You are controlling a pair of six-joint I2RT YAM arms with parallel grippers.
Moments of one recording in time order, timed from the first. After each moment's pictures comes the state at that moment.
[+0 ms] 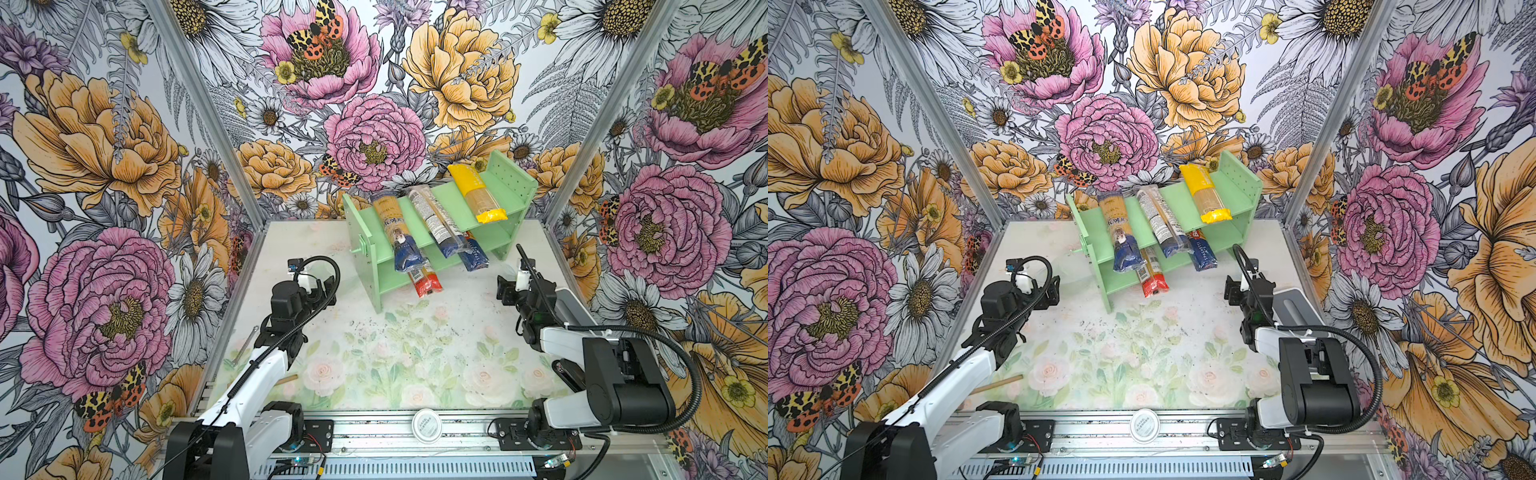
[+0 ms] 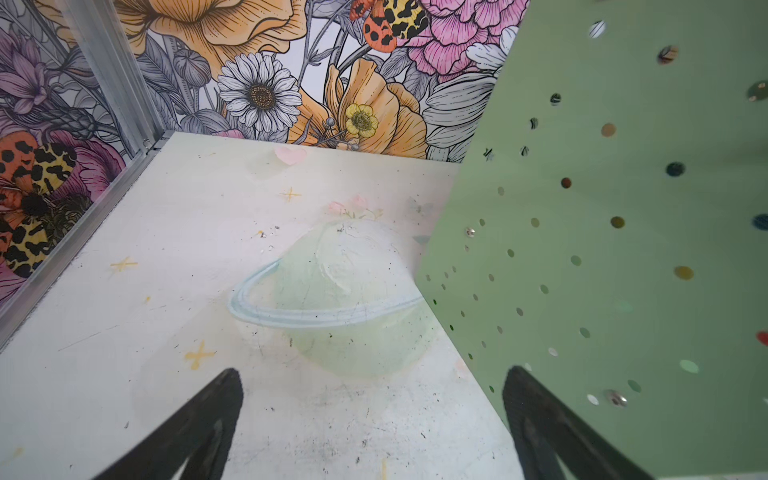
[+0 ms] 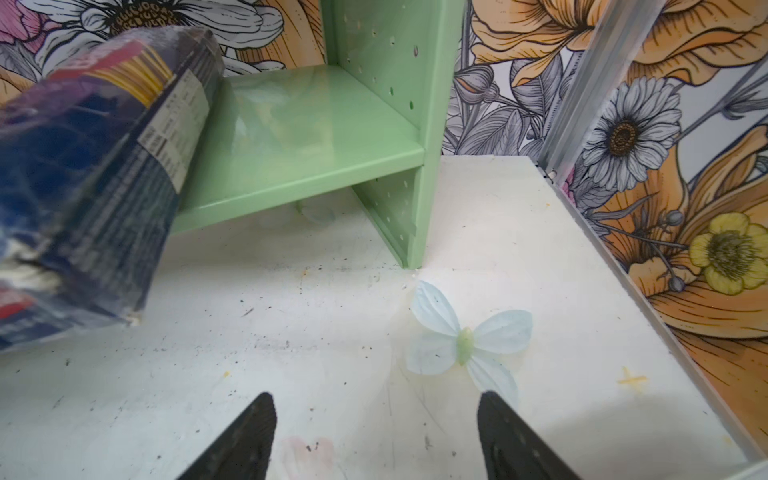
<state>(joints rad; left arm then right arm) -0.09 1.03 0.48 0.21 0.00 -0.14 0.00 1.48 0.41 0.74 0.01 -0.02</state>
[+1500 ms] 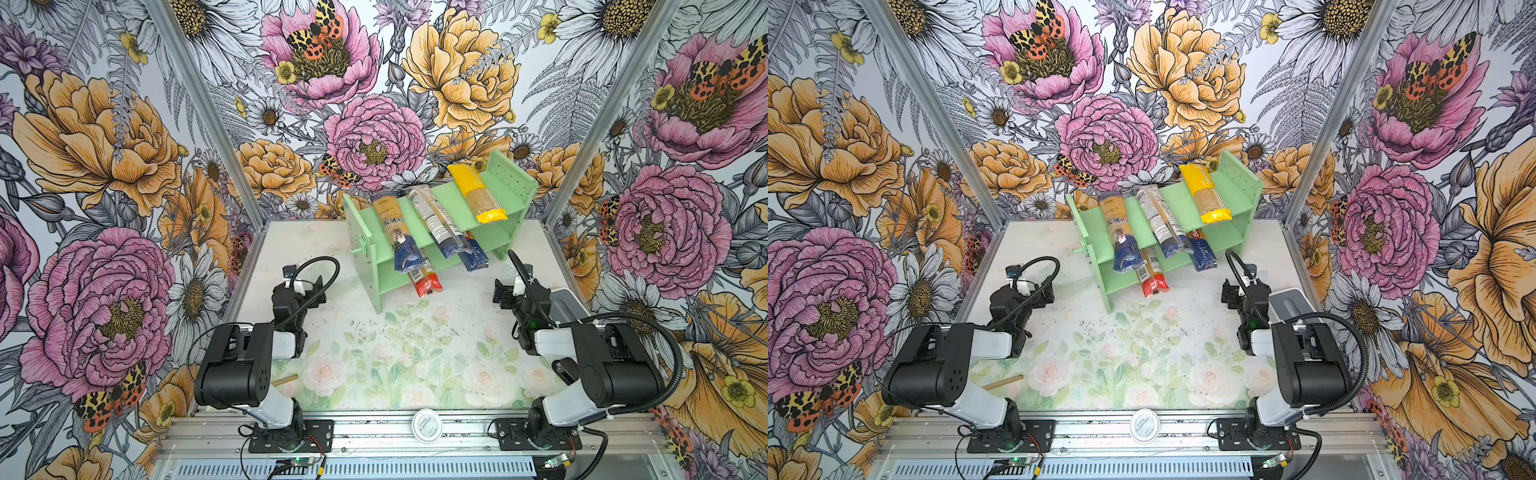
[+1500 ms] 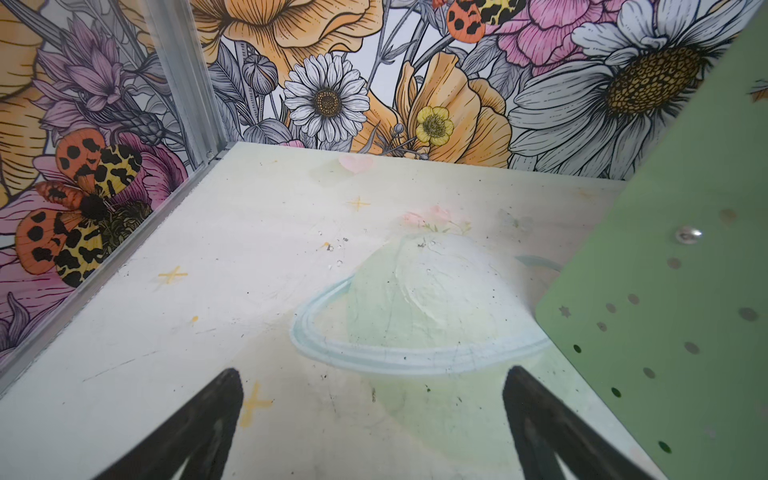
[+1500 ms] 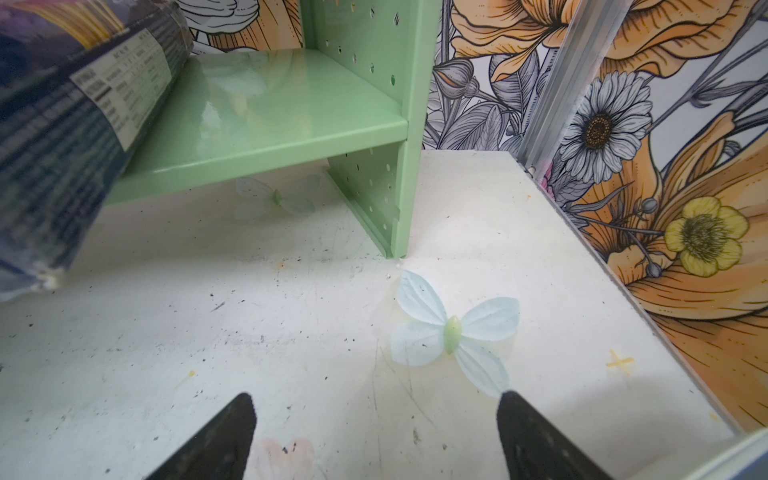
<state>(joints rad) 0.04 1.55 0.37 0.95 0.01 -0.08 -0.01 1.54 0.38 0.82 0.06 -0.01</state>
